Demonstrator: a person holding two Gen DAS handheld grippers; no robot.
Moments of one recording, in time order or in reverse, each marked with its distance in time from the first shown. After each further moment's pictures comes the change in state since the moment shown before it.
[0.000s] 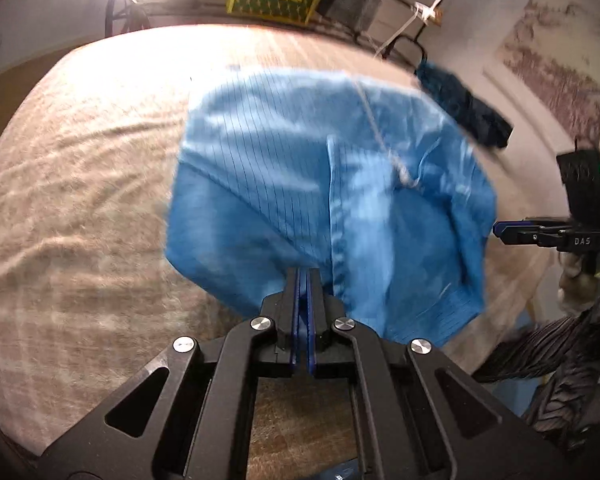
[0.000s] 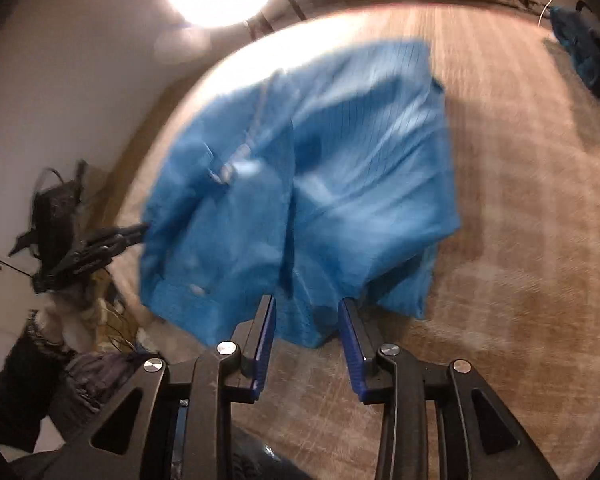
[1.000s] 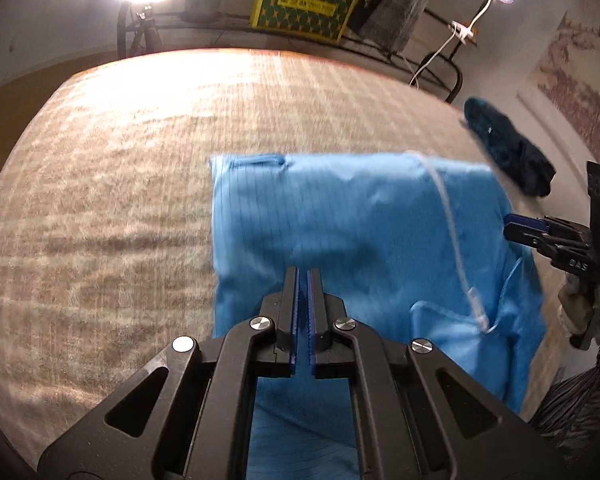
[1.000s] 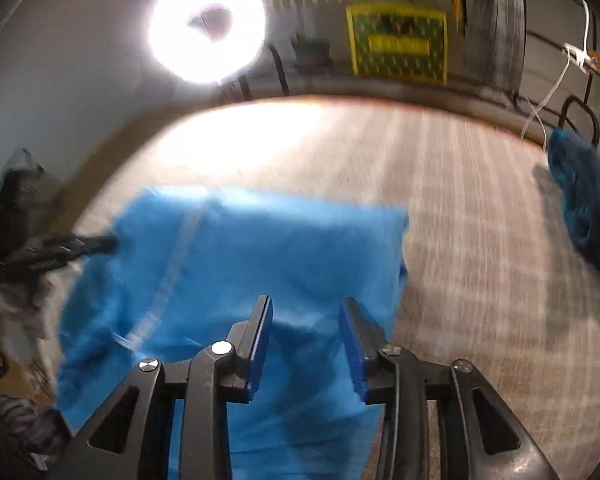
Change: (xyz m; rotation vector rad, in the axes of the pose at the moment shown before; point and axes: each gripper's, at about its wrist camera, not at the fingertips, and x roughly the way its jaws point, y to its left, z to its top) left arm 0.070 0.027 0.095 -0.024 -0.014 0.098; right arm 0.045 -0.020 0.099 -0.151 -0.153 -0.271
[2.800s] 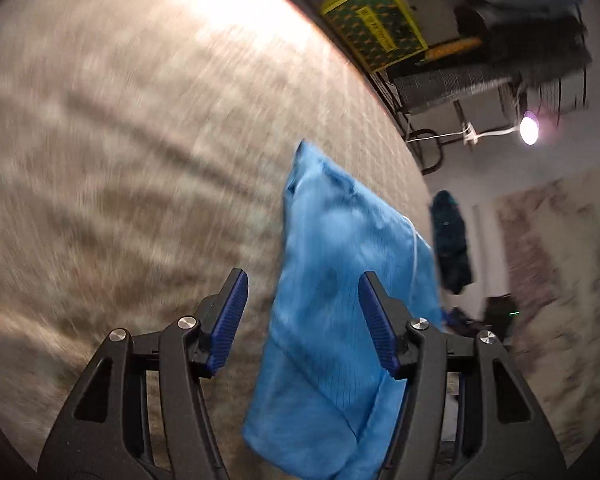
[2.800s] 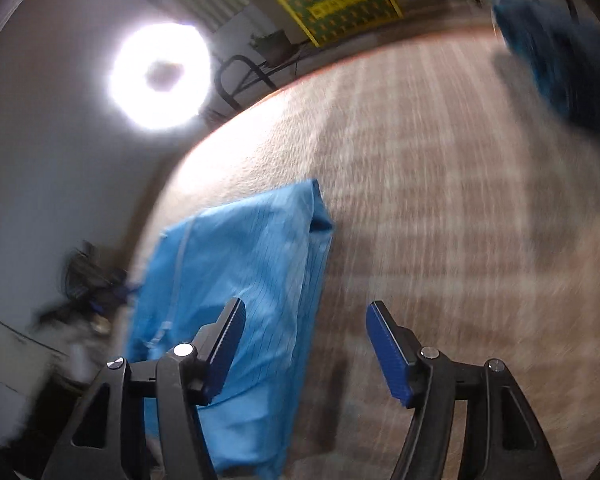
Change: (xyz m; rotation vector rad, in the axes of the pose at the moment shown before) left arm 0.014 0.135 -0.046 -0.565 0.051 -0.421; right arm -0.030 -0.128 -0.034 0.381 0.043 0.362
